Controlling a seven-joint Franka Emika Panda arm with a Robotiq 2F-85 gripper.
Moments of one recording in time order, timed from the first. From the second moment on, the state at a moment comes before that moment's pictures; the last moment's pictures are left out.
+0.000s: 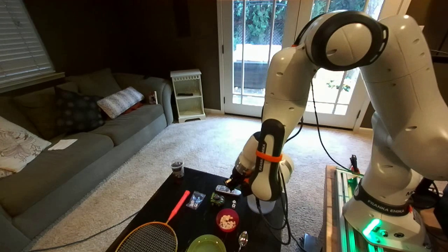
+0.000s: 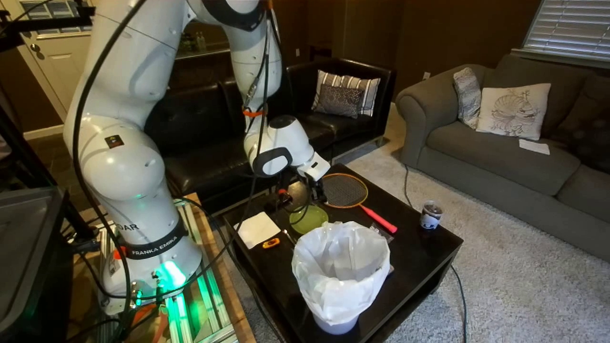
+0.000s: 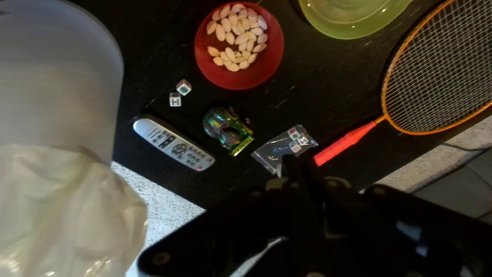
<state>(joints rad) 0.24 0.55 -0.02 -2.60 0.38 3.56 0.45</state>
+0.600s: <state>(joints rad) 0.24 0.46 -0.06 -2.71 0.46 3.56 0.37</state>
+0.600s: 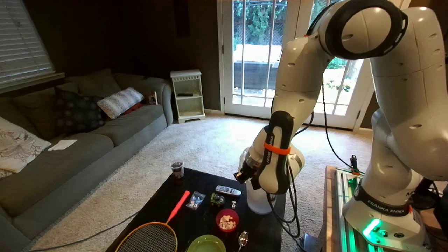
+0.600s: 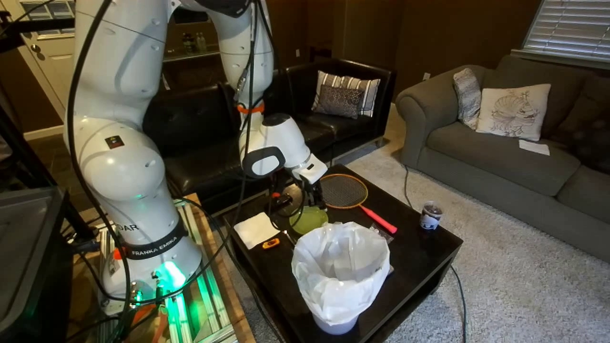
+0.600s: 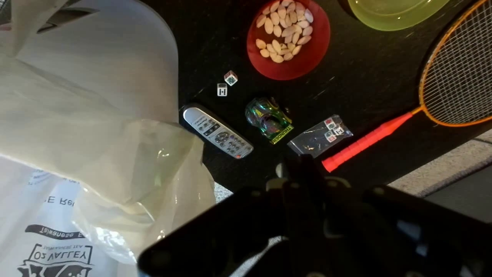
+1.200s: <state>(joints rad) 0.28 0.43 -0.20 -2.73 0.55 3.56 0.26</state>
